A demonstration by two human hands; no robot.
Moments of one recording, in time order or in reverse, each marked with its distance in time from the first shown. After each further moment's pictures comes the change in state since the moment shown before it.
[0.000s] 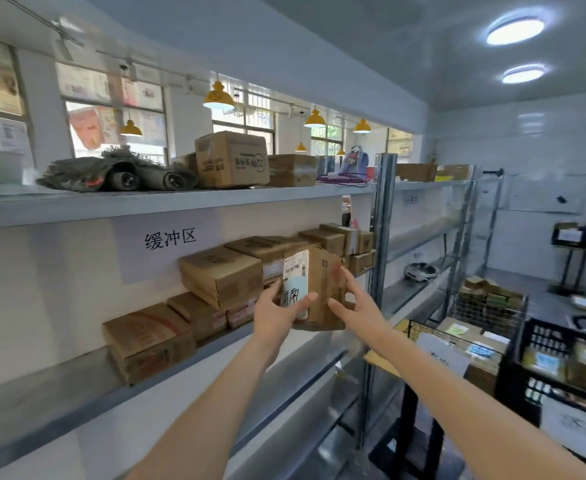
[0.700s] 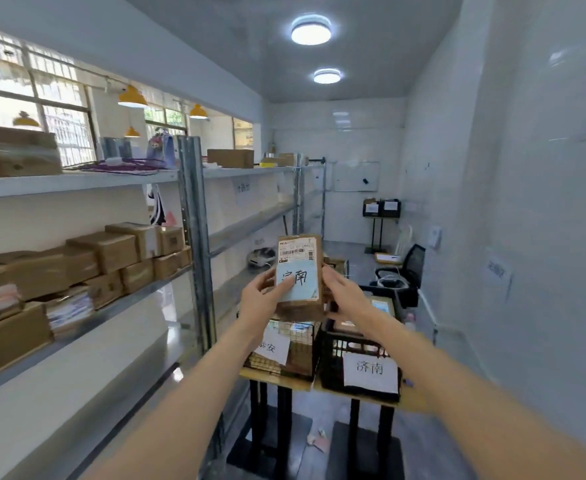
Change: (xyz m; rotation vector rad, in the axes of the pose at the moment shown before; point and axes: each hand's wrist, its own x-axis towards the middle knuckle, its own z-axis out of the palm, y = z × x) left_hand 0.006 -0.018 0.430 -0.210 -0.518 -0.125; right_hand -0.070 0.126 -0.385 0.087 0.400 0.319
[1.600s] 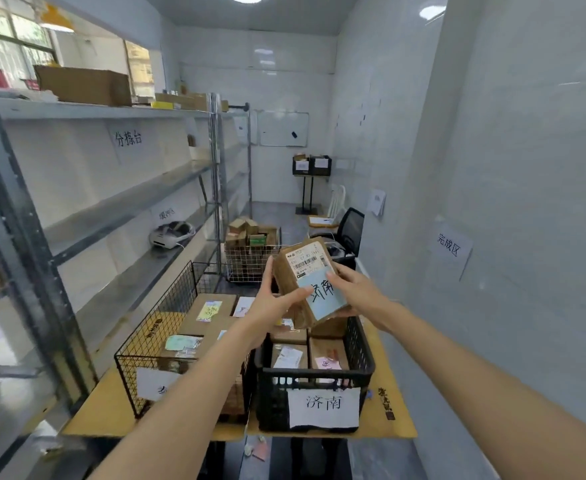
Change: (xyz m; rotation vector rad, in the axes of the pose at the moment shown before) left_hand 0.357 -0.173 0.170 0.135 -0.441 -0.290; right_hand 0.296 0.126 -0.191 -0.171 0.236 0.218
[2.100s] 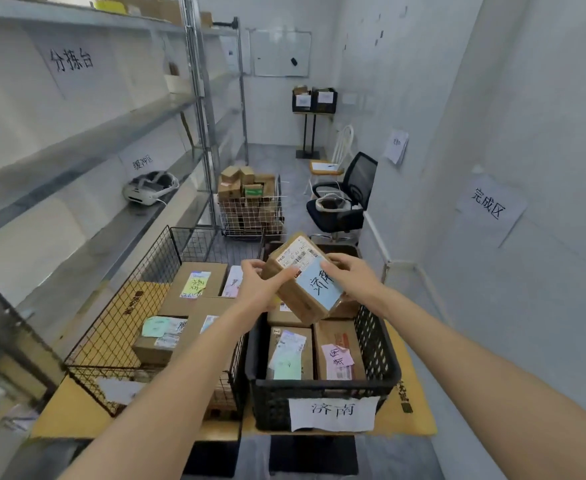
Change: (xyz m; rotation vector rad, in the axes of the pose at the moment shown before) left_hand 0.194 -0.077 -0.029 0.037 0.156 -0.123; right_hand 0.204 0.104 0.009 -0.111 0.006 0.081
